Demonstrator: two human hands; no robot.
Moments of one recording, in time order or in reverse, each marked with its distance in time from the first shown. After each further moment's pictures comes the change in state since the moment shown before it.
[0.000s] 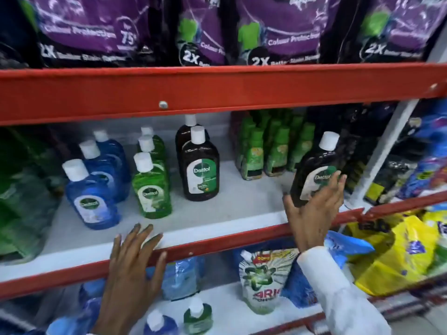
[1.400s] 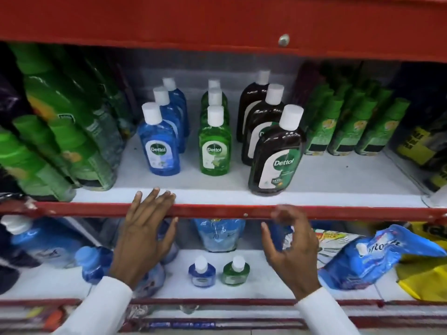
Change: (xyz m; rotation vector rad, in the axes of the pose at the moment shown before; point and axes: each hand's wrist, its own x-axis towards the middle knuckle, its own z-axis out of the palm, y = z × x) left_hand -0.044 -0.066 -0.043 0.085 0.044 -0.020; right_hand -0.161 -0.074 -0.003 0.559 -0.419 -0.397
